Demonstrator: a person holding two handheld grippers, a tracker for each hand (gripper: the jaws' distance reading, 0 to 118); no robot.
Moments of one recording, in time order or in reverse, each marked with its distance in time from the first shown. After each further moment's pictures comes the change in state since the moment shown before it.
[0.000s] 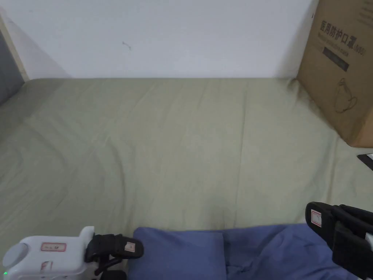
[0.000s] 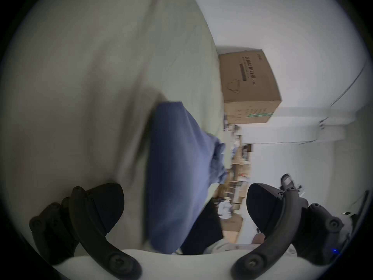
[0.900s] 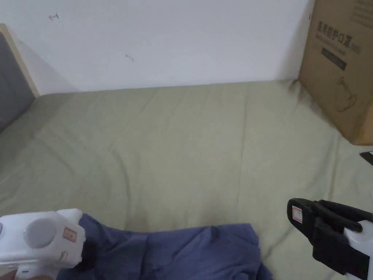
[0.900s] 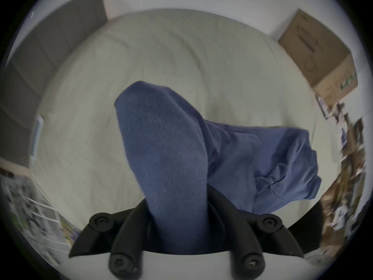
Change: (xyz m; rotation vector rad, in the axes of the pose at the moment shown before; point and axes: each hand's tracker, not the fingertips) left arm 0.137 -0.036 0.004 0.212 1.173 -0.424; right arm 0.009 -0.002 0.013 0.039 0.091 -0.016
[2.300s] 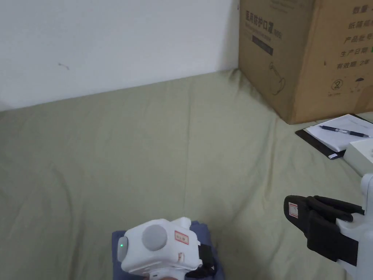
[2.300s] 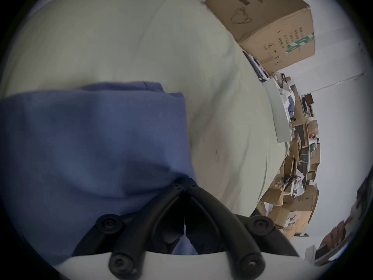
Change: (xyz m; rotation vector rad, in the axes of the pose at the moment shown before) left arm 0.281 -0.010 -0.088 -0.206 -0.611 -0.062; right arm 0.080 -0.023 0.044 -0.002 -0.159 -0.165
